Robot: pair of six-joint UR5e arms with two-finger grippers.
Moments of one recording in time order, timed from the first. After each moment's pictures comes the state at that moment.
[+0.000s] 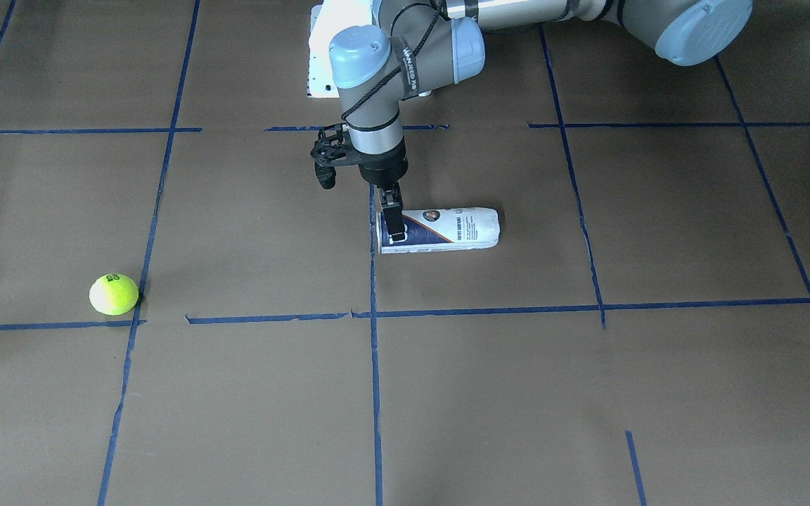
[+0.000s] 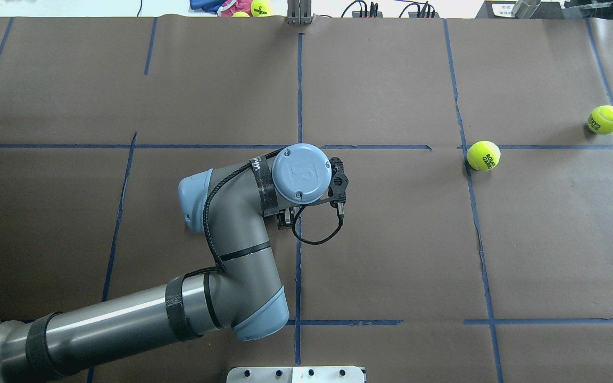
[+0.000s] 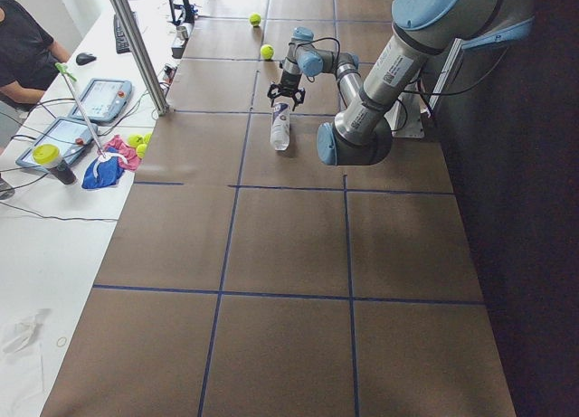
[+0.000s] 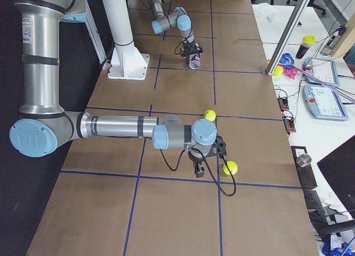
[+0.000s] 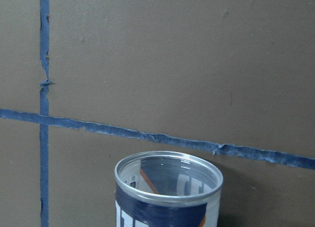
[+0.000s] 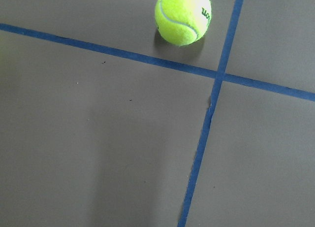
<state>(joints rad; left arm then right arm) -0.42 -2.47 -1.48 -1.45 -1.54 0.21 1.51 -1.64 1.64 -1.53 2.43 -0.16</state>
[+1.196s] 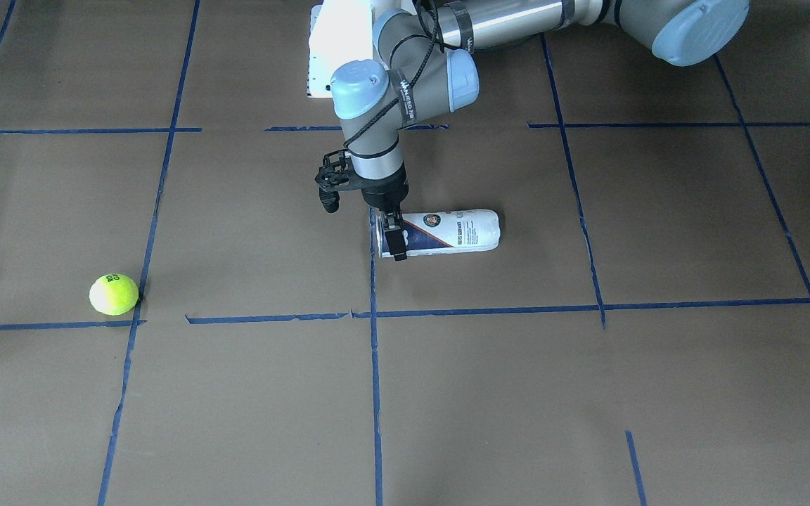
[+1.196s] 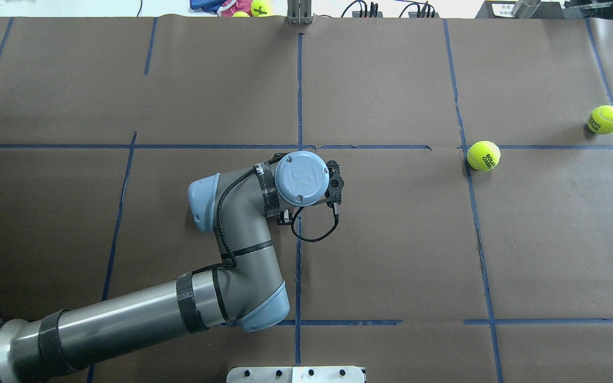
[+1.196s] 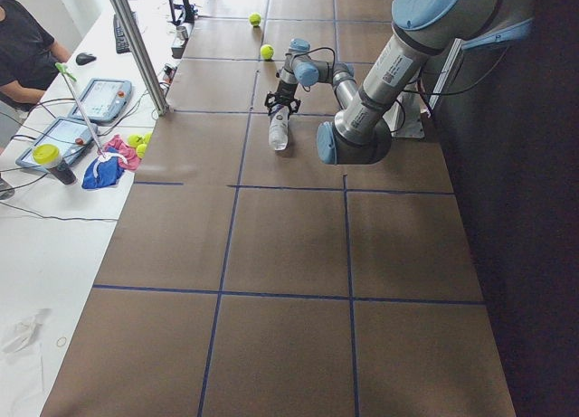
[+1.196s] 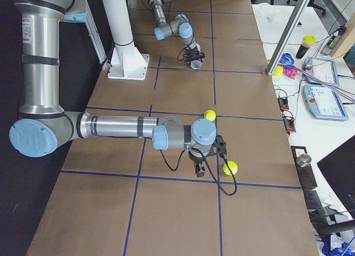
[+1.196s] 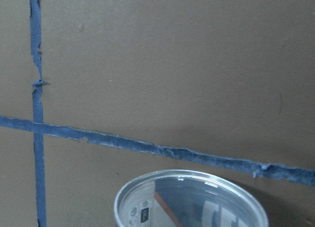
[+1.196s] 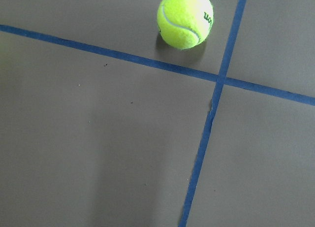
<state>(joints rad) -0.42 -2.47 -1.37 -1.55 -1.52 0.22 1.51 -1.64 1.64 -1.51 2.43 -0.16</state>
